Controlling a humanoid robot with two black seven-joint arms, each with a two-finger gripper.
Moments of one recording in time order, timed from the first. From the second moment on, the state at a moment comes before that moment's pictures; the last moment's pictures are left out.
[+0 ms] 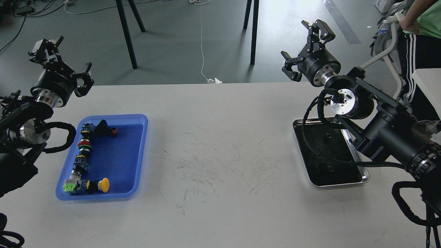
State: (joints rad) left arm -0.75 0.48 -0.64 -0.59 0.07 -0.37 -0.35; right arm 0.94 -0.24 0.59 0.74 0.06 0.07 0.21
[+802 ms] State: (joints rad) left arm -0.73 0.49 -0.59 -0.66 0.03 -0.01 -0.49; right arm 0.94 -0.25 0.55 0.73 0.06 0.05 0.19
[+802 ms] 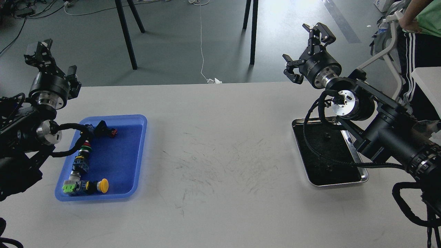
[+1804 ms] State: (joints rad) left arm -0.88 0.58 -0.26 -0.68 0.03 -0.23 -0.39; right arm 1.21 -0.58 -0.04 1.03 -0.45 0.14 0.04
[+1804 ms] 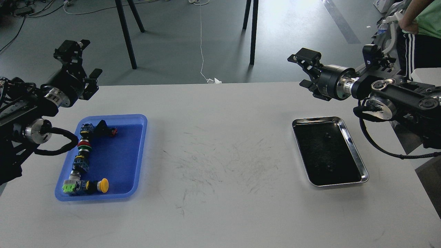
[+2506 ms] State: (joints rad) left arm -0.91 0.55 -0.26 -0.63 0.04 -0.19 -0.37; right arm 1.39 -0.79 -0.40 1.14 -1.30 0.34 0.28
